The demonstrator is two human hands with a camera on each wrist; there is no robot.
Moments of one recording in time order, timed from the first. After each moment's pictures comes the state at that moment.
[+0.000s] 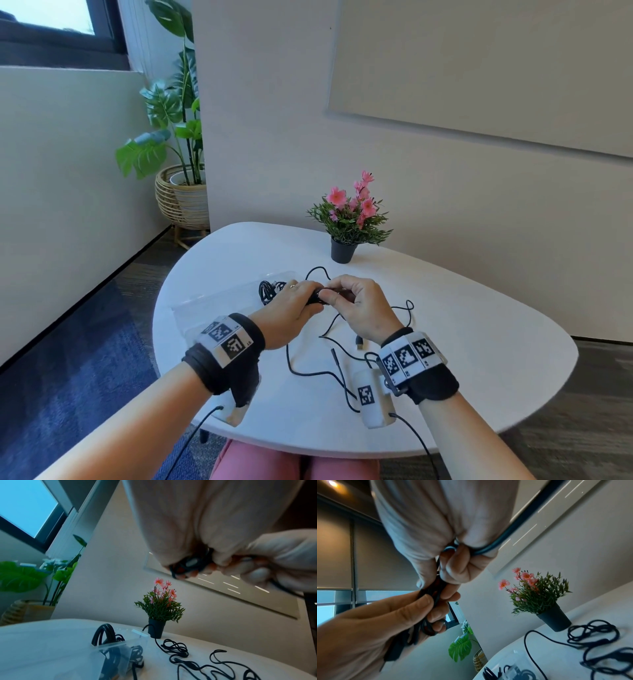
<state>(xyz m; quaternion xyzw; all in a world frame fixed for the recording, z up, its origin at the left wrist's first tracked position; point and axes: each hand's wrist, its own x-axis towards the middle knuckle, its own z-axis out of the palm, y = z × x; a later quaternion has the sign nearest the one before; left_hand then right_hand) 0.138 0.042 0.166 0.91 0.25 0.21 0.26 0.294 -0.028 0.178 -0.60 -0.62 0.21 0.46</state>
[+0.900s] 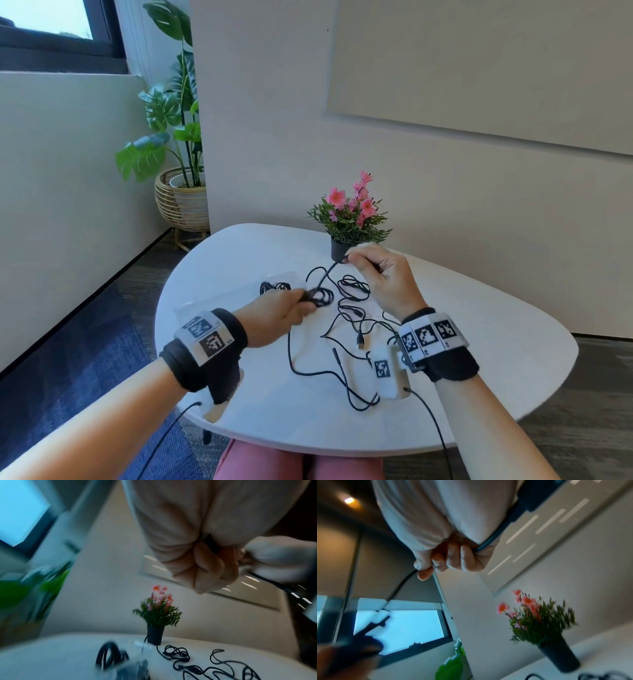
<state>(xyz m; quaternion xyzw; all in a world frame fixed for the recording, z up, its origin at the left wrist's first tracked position) 0.116 0.036 0.192 0.88 0.29 0.13 0.35 0.315 -0.031 0.215 -0.56 -0.62 0.10 0.54</state>
